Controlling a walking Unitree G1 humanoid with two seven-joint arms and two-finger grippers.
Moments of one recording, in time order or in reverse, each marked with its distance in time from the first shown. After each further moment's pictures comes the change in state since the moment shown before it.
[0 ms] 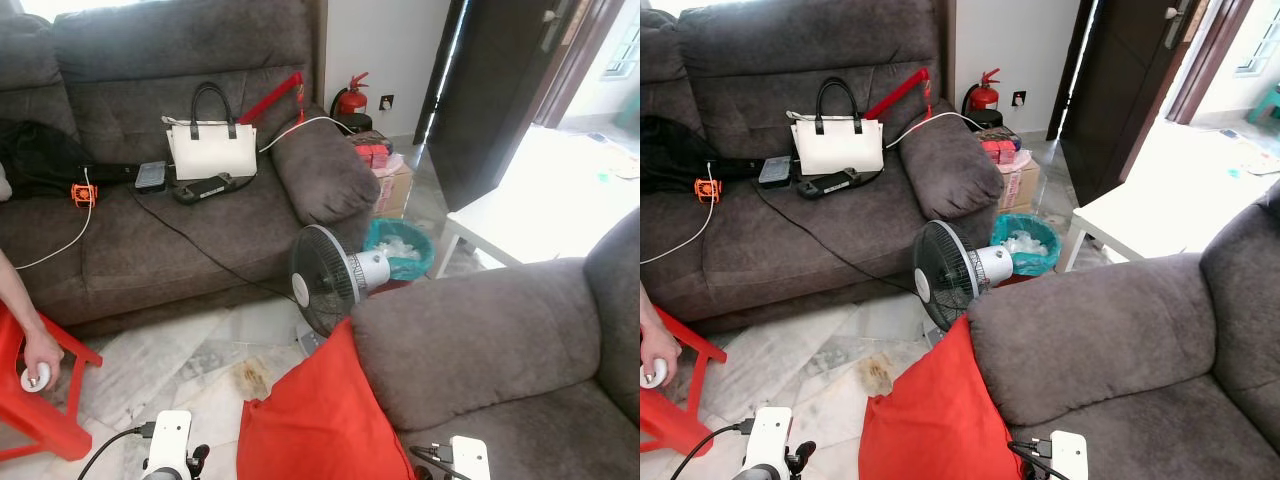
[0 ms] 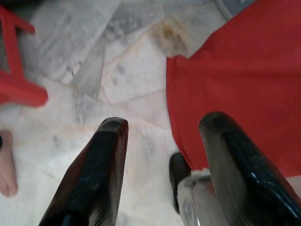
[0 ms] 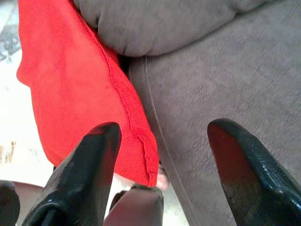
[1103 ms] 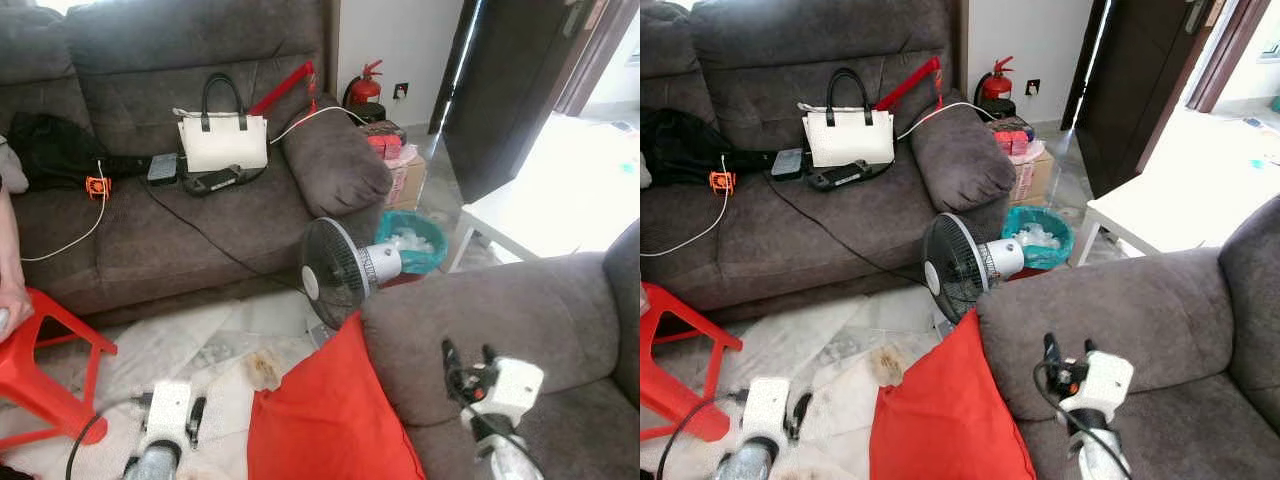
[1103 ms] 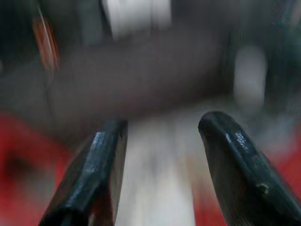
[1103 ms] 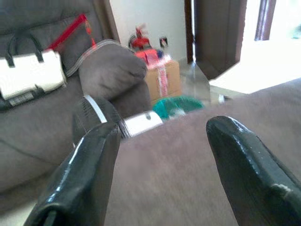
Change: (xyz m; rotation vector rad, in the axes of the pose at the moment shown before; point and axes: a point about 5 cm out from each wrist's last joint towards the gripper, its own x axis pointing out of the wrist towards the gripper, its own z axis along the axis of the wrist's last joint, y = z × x) left arm -0.022 0.002 0.119 0.091 -0.783 0.036; right arm -0.037 0.008 0.133 0.063 -0.872 0.055
